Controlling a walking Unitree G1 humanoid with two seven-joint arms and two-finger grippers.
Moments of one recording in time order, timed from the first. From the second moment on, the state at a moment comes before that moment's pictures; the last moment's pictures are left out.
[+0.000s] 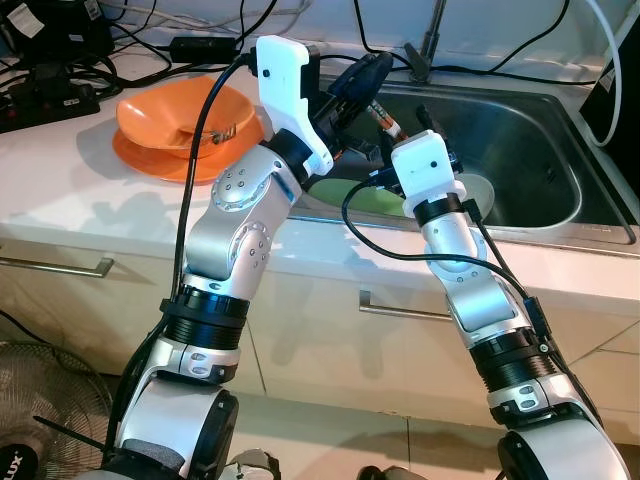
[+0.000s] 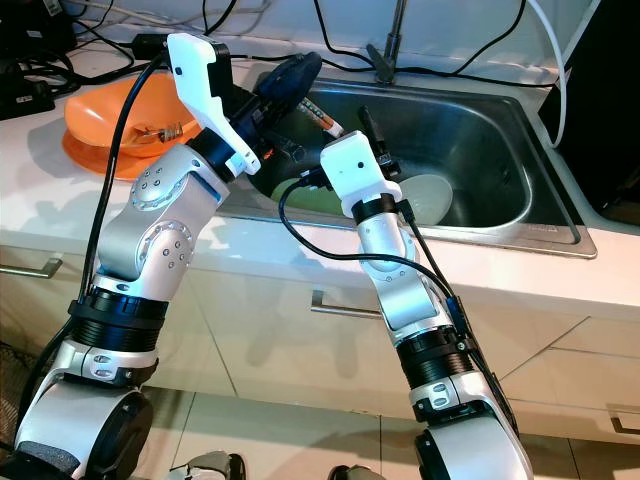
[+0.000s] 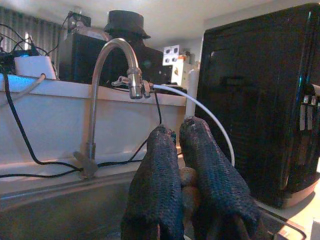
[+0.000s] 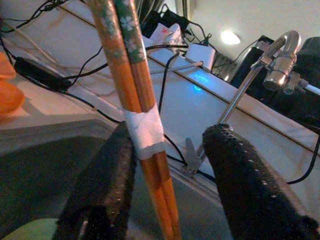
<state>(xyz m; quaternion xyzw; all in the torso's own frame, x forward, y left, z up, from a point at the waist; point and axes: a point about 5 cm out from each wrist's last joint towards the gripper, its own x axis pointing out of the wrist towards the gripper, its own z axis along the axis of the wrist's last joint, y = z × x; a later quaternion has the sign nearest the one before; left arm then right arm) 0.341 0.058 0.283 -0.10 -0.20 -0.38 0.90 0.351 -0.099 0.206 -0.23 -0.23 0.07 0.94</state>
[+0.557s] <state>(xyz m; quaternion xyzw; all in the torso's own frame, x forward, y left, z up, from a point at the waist) 0.341 0.056 0.283 -0.10 -0.20 -0.38 0.90 0.351 -0.097 0.205 -0.22 -0.22 0.08 0.95</state>
